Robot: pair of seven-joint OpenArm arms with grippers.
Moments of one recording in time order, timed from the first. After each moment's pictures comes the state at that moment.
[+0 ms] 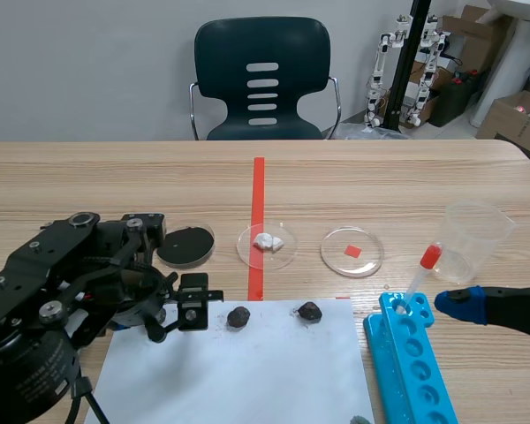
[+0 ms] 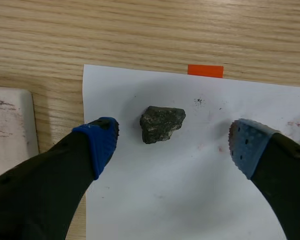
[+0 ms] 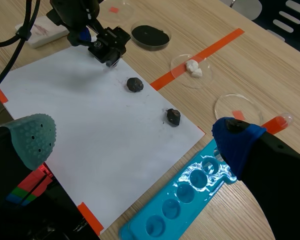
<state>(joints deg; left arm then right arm) -1.1 -4.8 16.4 81.0 -6.8 22.1 57.3 -63.1 31.3 5.2 121.1 -5.1 21.9 22.4</state>
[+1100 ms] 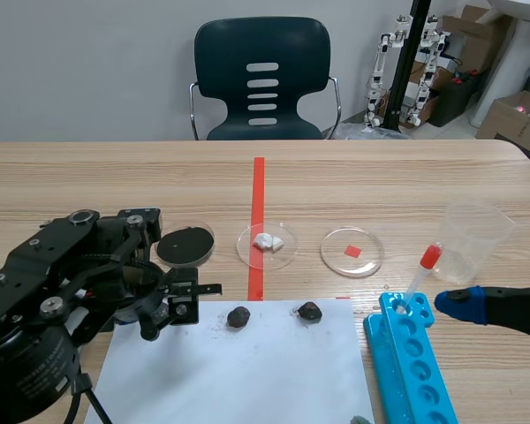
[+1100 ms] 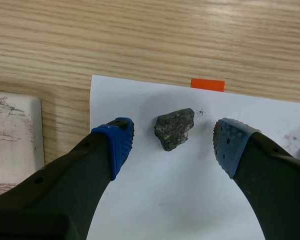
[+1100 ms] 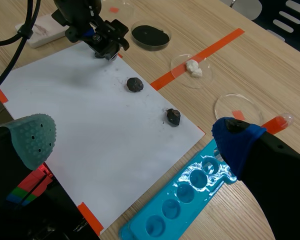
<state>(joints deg) -1.5 -4.8 16.4 81.0 -7.0 23.8 55.7 -63.1 31.3 5.2 121.1 -5.1 21.9 22.4</state>
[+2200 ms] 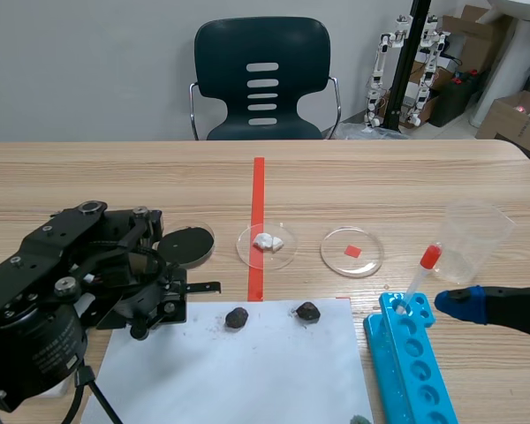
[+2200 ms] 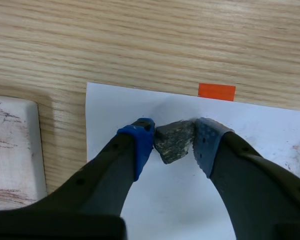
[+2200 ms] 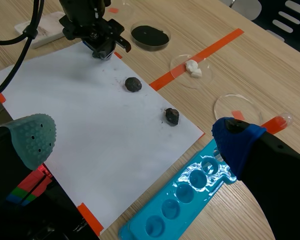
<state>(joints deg) -5.2 -4.8 16.4 75.7 -7.6 23.8 58.5 -63.1 31.3 5.2 121.1 -5.1 21.9 22.4</state>
